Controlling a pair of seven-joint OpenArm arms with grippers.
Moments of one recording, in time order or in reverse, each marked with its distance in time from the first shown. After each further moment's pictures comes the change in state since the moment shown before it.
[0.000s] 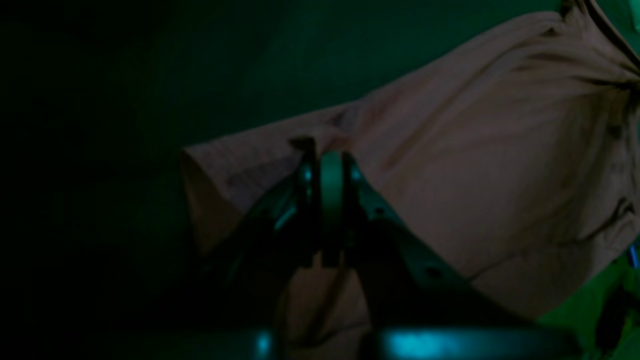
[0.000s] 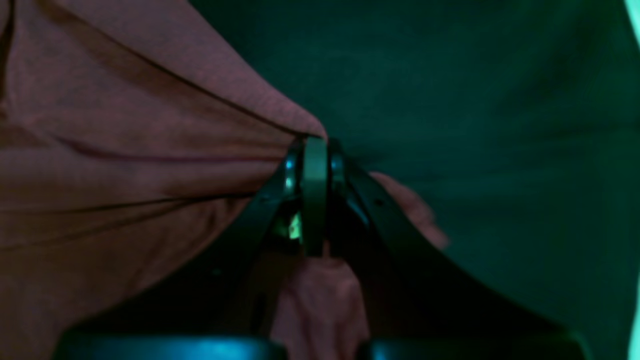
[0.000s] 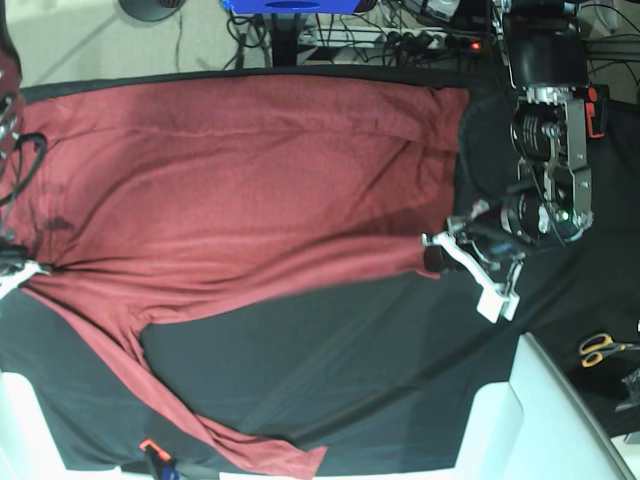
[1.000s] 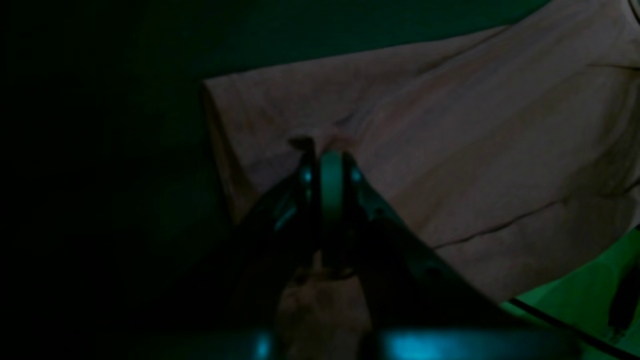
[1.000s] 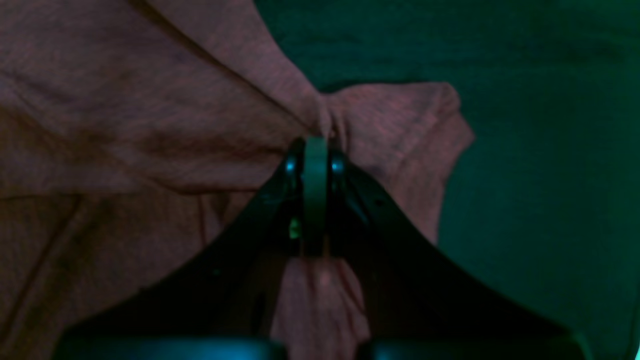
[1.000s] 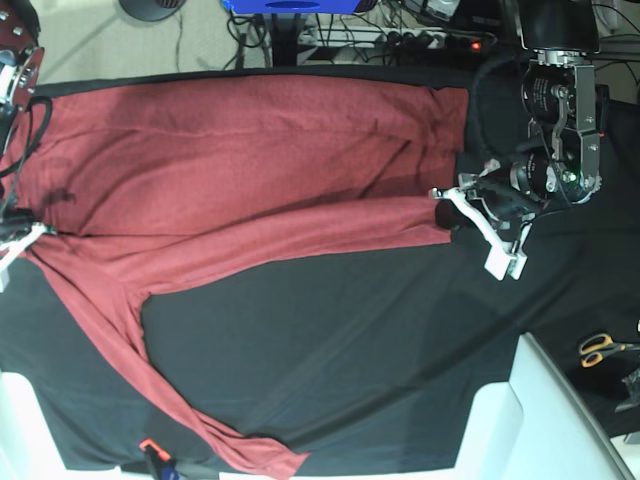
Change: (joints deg) left arm 7.6 -3.5 0.0 3.6 -0.6 0.0 0.0; right arm -8.9 -2.3 0.4 8.8 0.3 0.4 -5.9
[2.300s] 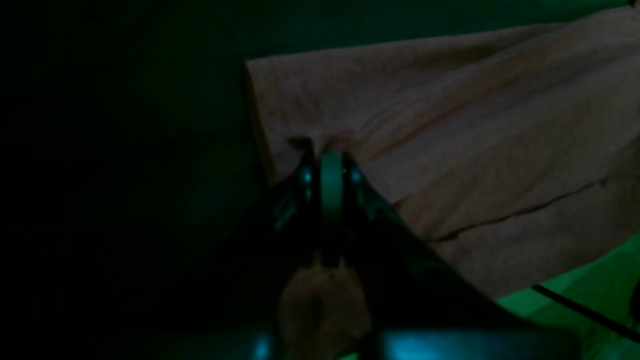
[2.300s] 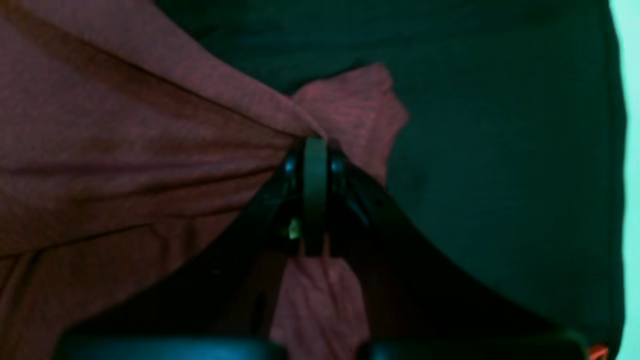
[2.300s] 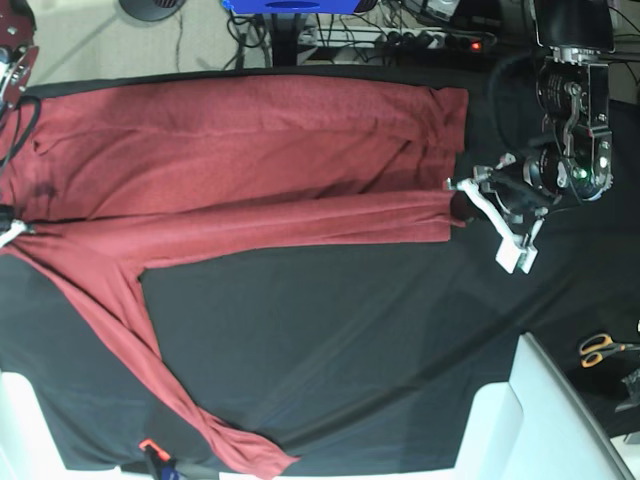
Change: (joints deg) left arm 1.5 -3.5 0.6 0.0 0.0 0.0 0.0; right arm -1.1 1.5 5.7 1.8 0.1 0.0 -1.8
